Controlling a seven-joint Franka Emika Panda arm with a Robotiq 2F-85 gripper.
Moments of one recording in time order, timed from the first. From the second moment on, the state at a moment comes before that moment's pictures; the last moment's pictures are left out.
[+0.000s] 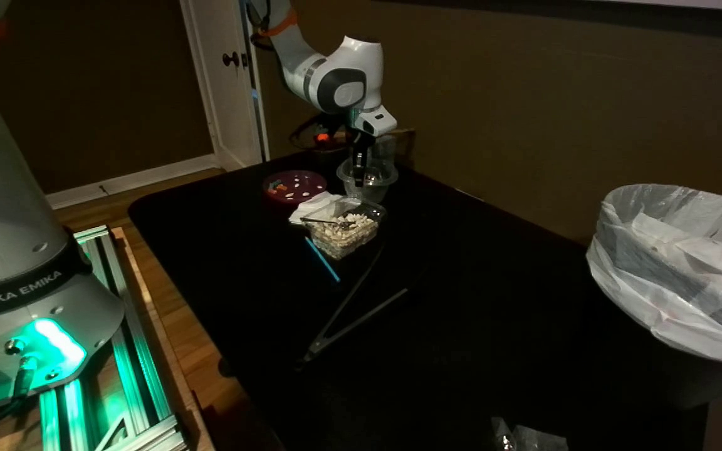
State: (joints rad) arm 0.15 0.61 0.03 -1.98 0.16 2.73 0.74
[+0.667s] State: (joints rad) arm 0.20 0.61 -0.03 -1.97 0.17 2.75 0.85
